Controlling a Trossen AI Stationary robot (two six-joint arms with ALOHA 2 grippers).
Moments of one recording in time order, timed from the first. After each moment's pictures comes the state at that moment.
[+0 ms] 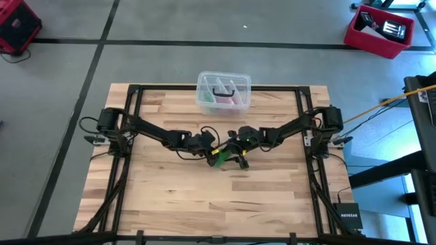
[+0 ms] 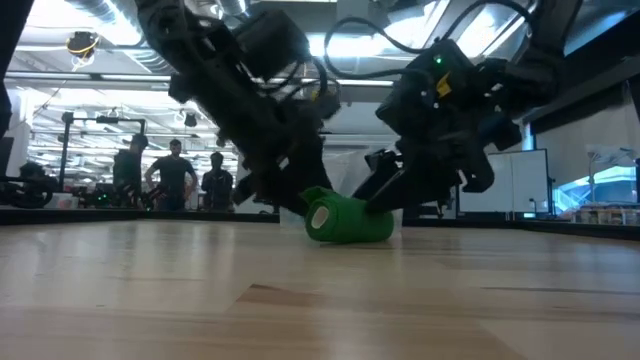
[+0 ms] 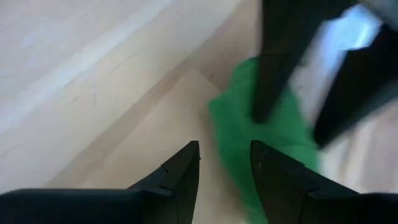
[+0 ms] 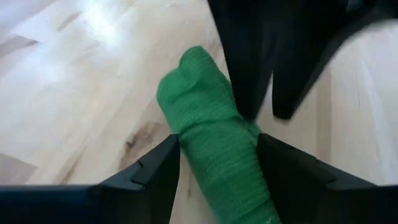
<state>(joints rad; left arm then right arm) -0.04 1.80 0.91 0.12 -0.14 -0.74 -0.06 1.81 0.66 0.54 -0.32 -0.28</state>
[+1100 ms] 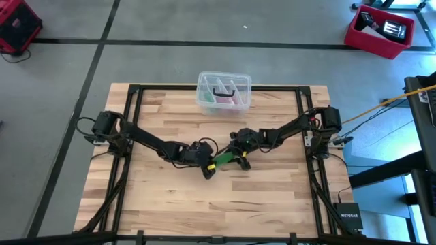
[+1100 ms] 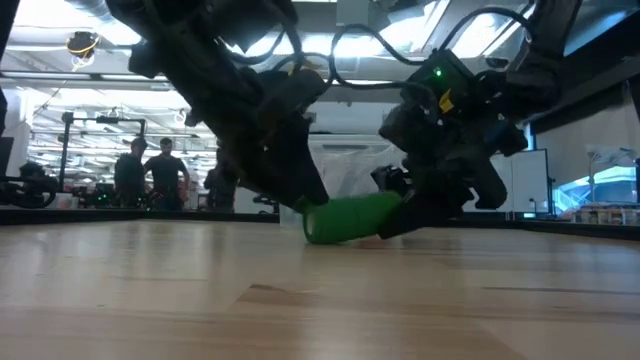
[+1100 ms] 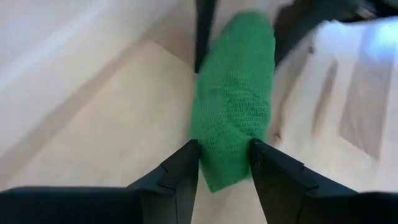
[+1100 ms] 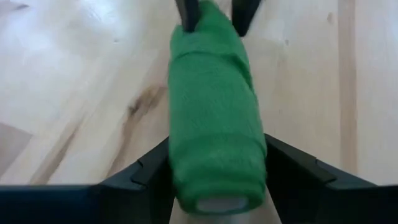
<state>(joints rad) -0.21 1.78 0.91 0.06 -0.32 -0.71 -0.06 1.83 0.66 0.49 -0.31 -0.26</state>
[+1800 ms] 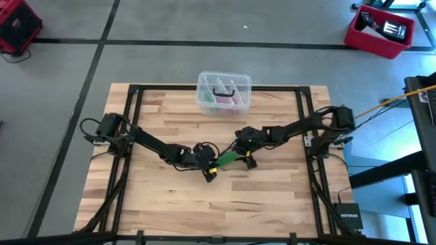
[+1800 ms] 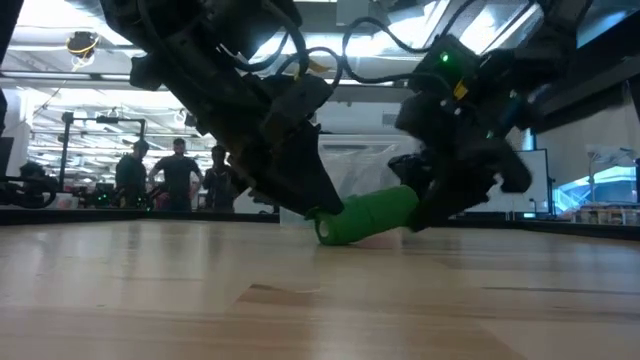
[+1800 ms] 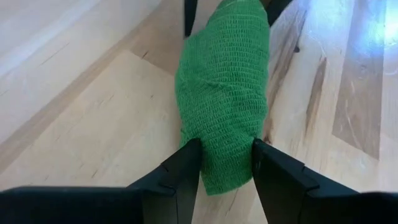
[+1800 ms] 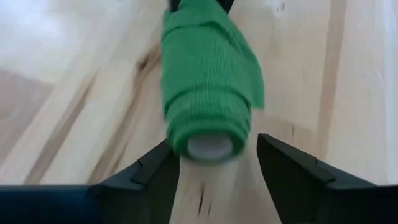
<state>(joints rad) -0.23 1.84 0.91 0.17 -0.34 -0.65 -0.06 1.68 0.66 0.20 -0.25 -0.32</state>
